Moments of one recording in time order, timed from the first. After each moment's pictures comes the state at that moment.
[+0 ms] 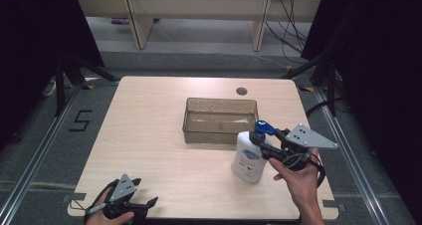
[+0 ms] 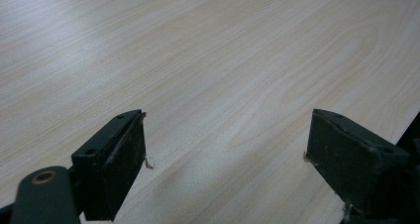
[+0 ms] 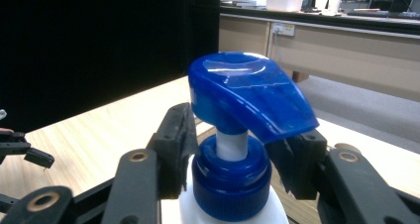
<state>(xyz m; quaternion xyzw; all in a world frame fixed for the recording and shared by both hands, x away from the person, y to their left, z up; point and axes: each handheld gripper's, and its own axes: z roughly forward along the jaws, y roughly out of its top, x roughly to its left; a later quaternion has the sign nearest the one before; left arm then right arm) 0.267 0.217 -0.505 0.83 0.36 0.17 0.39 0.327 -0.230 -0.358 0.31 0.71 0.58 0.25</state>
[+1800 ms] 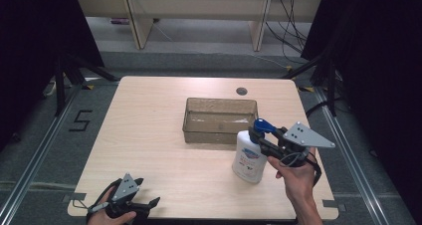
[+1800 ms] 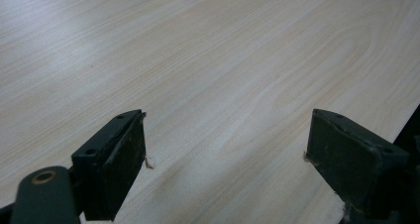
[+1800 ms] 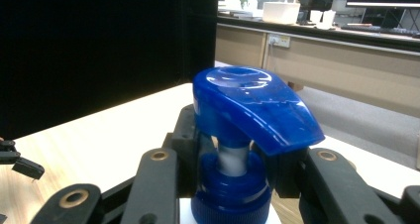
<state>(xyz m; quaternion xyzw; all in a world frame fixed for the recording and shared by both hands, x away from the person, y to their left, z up) 0.269 0.213 -0.505 0.83 0.36 0.17 0.39 0.331 -0.225 -0.357 0.30 0.71 0.58 0.27</state>
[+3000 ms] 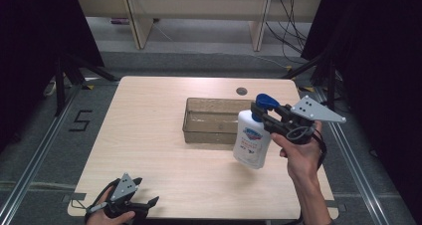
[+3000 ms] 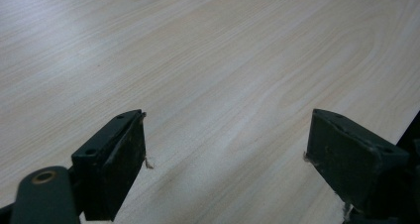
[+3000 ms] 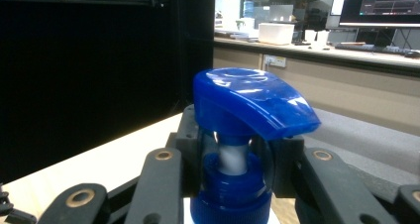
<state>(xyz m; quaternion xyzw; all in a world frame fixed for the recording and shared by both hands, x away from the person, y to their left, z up) 0.268 0.214 -0.506 0.82 0.36 0.17 0.40 0.354 -0.222 -0.305 0.31 0.68 0.61 0.26</state>
